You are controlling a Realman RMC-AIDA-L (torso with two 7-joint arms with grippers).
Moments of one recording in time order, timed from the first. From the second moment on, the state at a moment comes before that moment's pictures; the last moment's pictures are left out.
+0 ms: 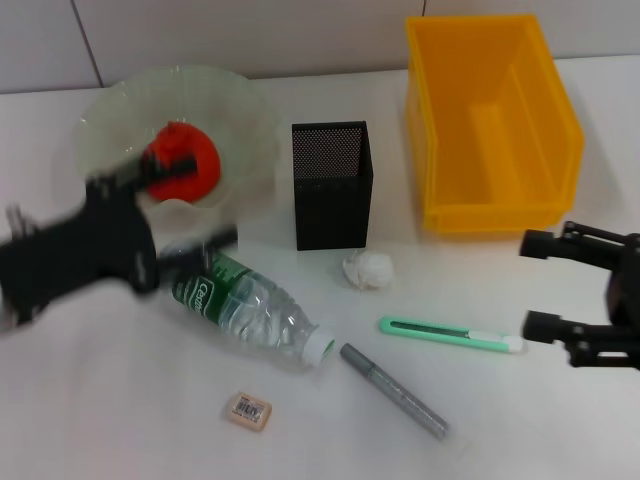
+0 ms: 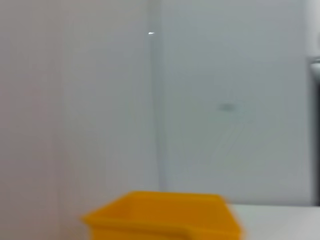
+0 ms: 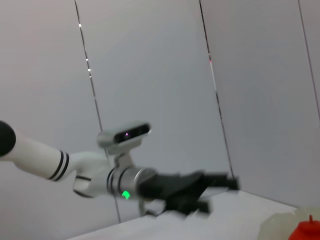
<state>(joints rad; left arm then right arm) -0.47 -2.06 0.82 0.53 1.63 1.61 -0.89 0.31 2.08 -0.42 -0.76 -1.96 -2.07 1.19</state>
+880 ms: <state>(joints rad) -0.30 -2.05 0.90 0.53 1.69 1.59 -0.91 0.55 2.05 -1.02 -1.76 -2.22 -2.19 2.37</state>
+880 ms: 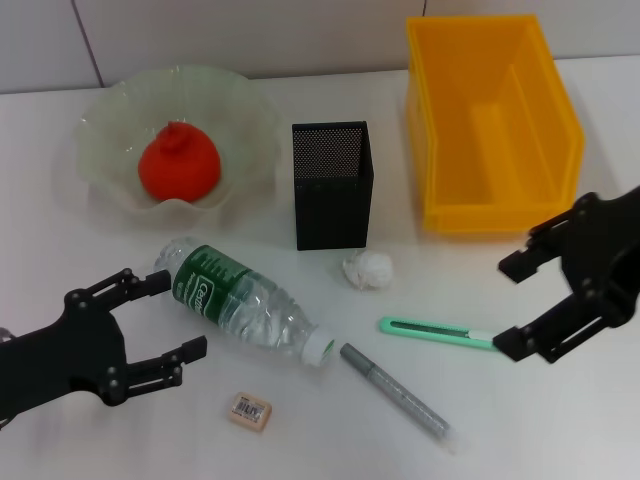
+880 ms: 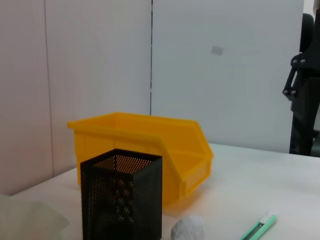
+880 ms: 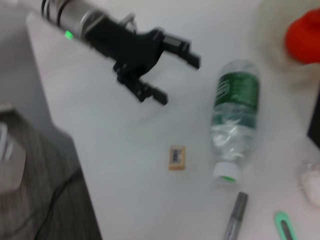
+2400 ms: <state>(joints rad) -0.28 -2.03 0.91 0.54 1.69 1.61 -0.91 0.61 2.03 -1.01 -1.71 -2.21 -2.18 2.45</state>
